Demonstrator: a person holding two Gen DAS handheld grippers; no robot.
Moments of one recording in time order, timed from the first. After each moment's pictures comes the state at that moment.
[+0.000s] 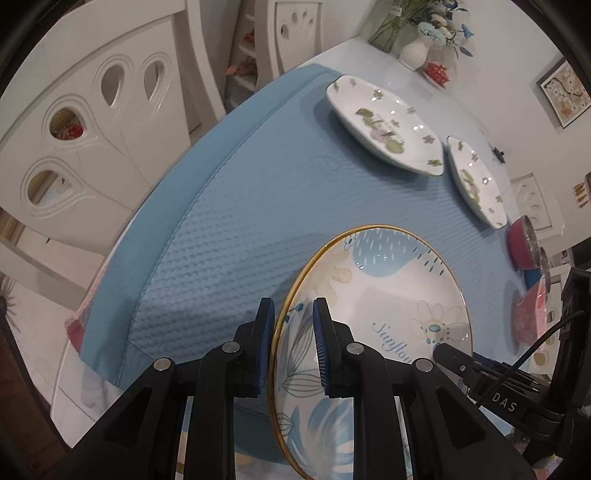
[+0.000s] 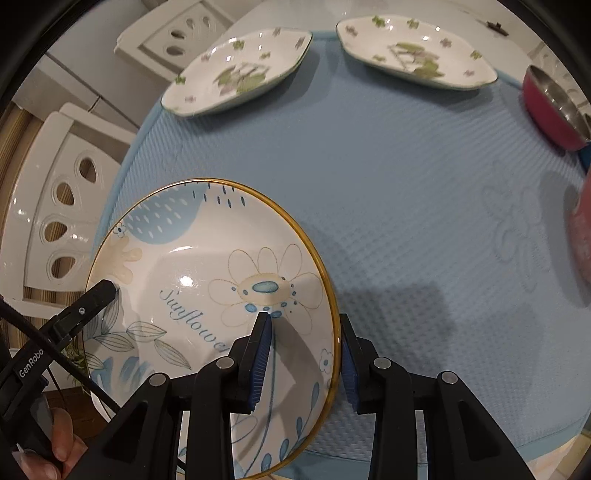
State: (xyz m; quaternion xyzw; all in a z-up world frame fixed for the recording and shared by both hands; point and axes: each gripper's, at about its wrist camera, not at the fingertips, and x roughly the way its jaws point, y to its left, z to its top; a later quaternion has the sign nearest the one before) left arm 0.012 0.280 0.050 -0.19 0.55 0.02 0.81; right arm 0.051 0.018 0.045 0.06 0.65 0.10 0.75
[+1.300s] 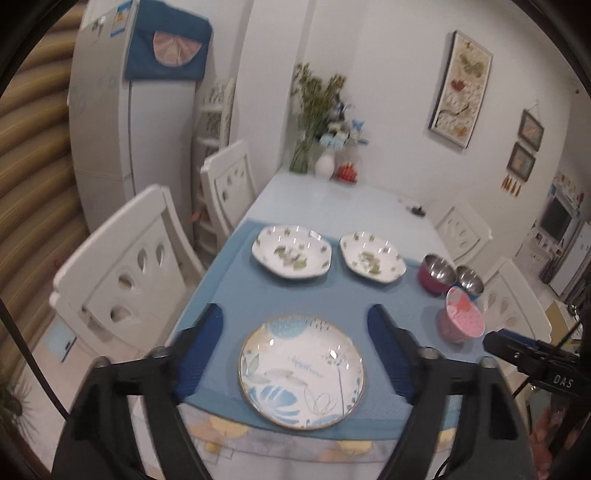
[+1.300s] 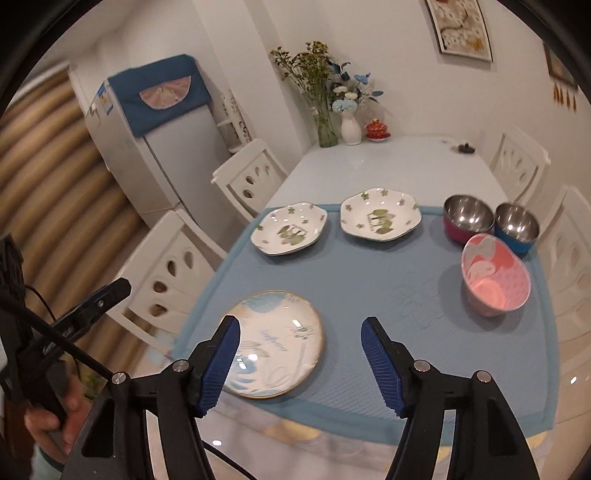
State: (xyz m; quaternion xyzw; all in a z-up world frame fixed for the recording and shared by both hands) left arm -0.122 0.232 0.250 -0.08 0.32 -0.04 0.94; right arm -0.107 -0.068 0.239 0.11 0.40 0.16 0.90
